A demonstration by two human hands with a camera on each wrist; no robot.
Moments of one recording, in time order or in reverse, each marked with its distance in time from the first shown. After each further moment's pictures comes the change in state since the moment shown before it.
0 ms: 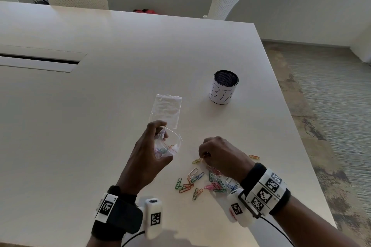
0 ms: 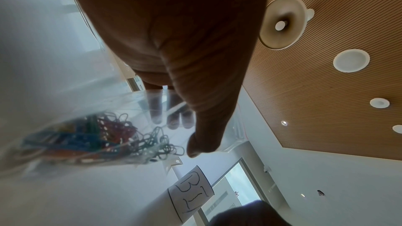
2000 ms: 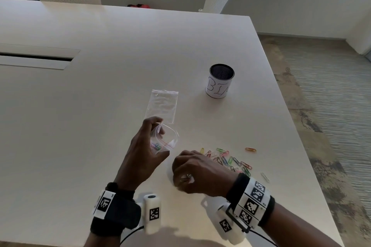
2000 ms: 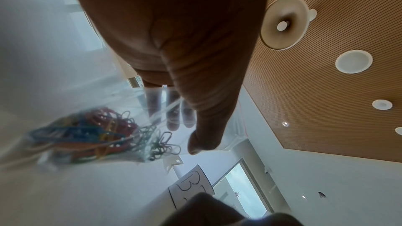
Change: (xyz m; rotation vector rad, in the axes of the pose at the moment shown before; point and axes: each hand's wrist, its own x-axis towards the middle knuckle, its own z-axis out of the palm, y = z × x) left_hand -0.001 -0.006 0.003 0.041 0.011 0.028; right_hand -0.014 -0.035 0.036 0.083 -0.131 -0.312
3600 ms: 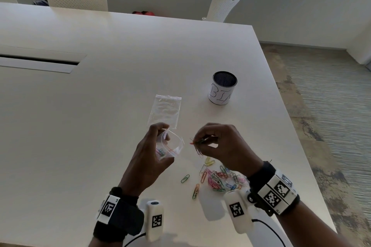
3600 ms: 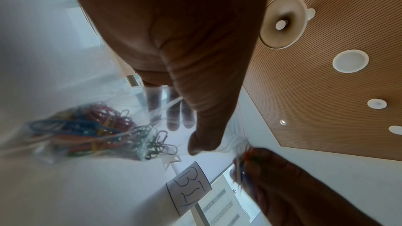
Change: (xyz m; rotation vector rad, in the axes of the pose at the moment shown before) left_hand -0.003 0.007 0.001 -0.047 -0.018 -0.012; right_hand -0.009 0.013 -0.063 0.521 0.529 0.161
